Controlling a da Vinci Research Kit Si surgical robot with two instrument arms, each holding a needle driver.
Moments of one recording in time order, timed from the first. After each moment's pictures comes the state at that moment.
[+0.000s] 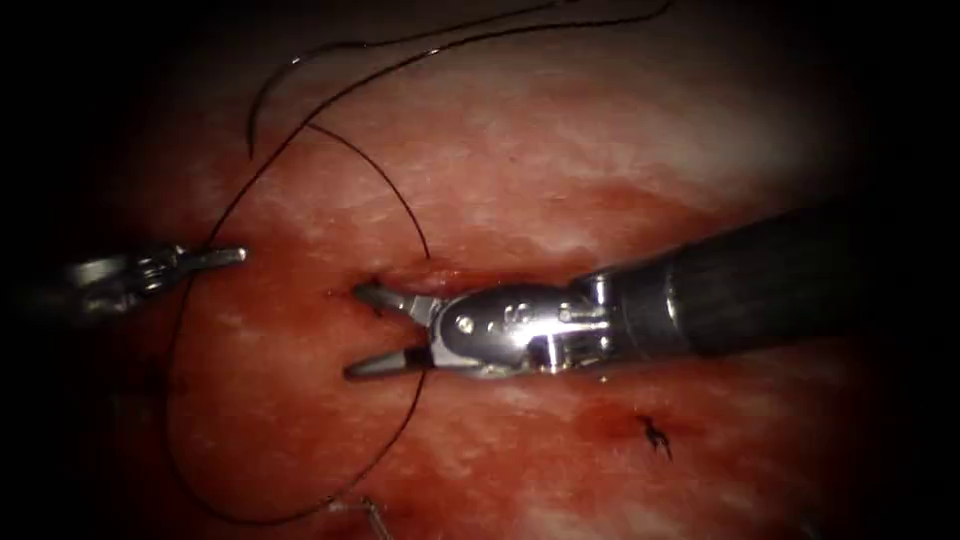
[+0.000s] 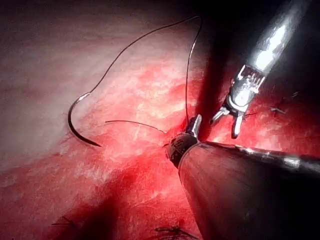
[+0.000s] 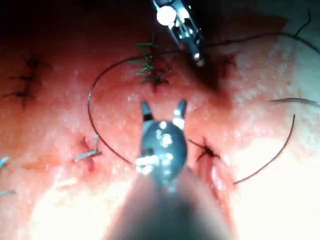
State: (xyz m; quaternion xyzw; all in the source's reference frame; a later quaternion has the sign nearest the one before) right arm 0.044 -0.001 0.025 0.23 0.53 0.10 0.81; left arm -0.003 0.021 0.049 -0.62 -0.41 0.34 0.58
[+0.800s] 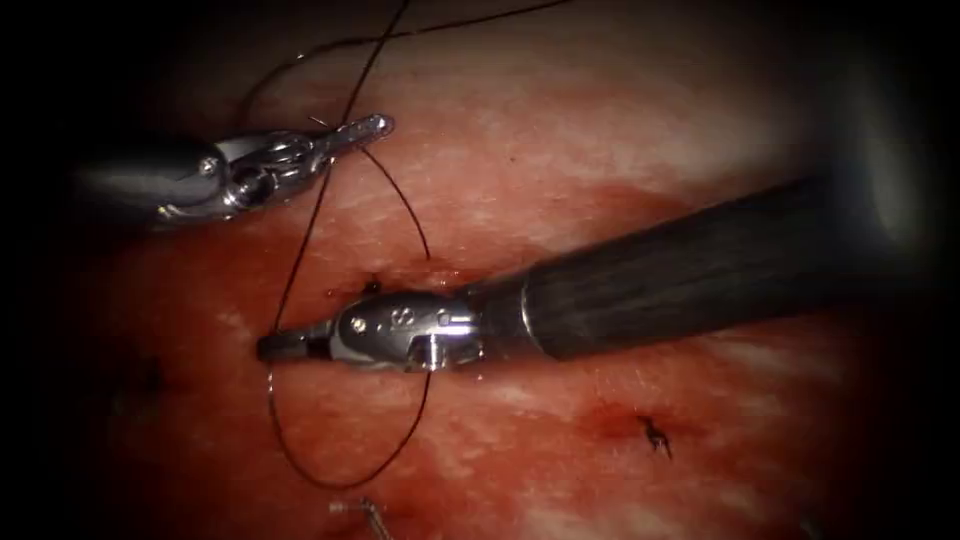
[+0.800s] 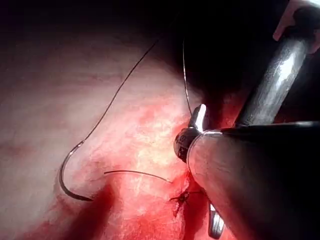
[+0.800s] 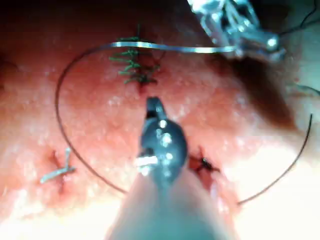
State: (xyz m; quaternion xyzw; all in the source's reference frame) right arm 0.053 -0.002 0.030 0.21 0.60 0.13 0.76; left arm -0.014 0.030 0.050 -0.66 -0.42 0.23 0.58
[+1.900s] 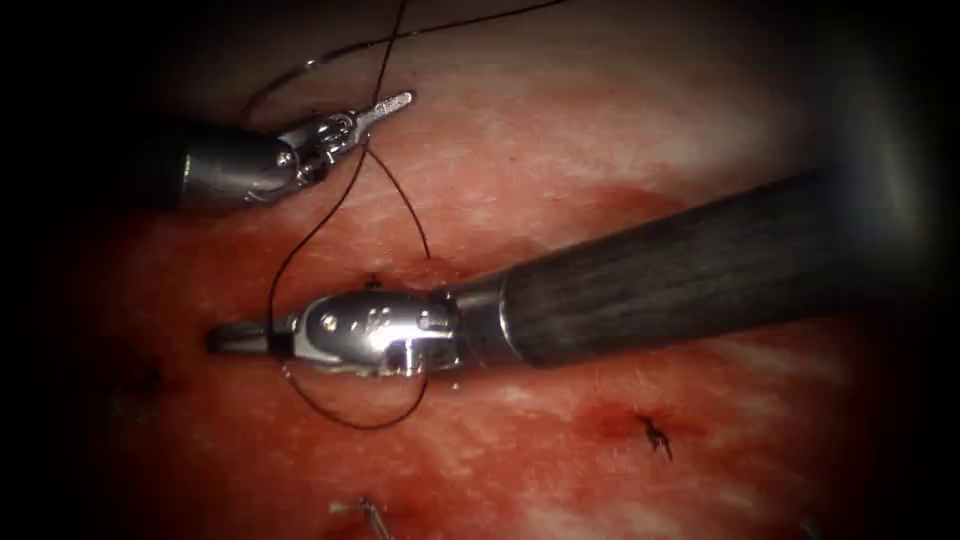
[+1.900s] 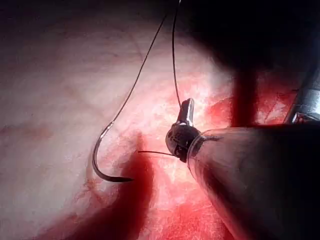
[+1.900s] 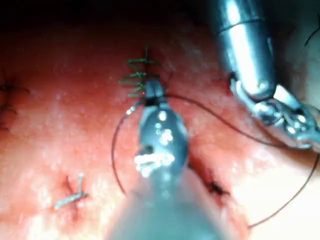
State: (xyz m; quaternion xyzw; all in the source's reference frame) right arm 0.055 -0.001 0.025 0.18 0.68 0.16 0.70; left arm -0.014 0.032 0.063 -0.70 -0.30 0.29 0.58
